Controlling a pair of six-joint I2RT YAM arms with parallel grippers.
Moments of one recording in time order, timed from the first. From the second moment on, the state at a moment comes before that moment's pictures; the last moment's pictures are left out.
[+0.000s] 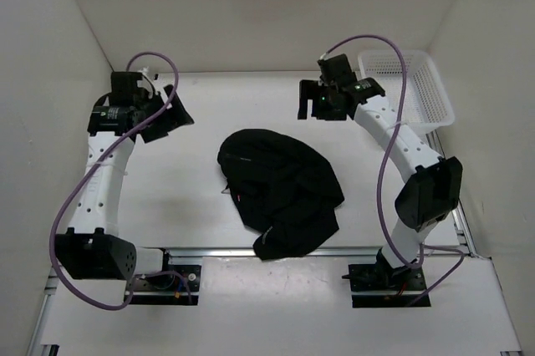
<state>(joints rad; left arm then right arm) 0.00 1.32 1.51 -0.96 0.18 -0.42 0.46 1.74 1.74 -0.82 -0.01 0.36</state>
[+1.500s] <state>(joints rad) -0.77 1.79 2.19 -1.01 0.17 -0.45 0.29 1.03 1.23 -0.82 0.23 0.48</state>
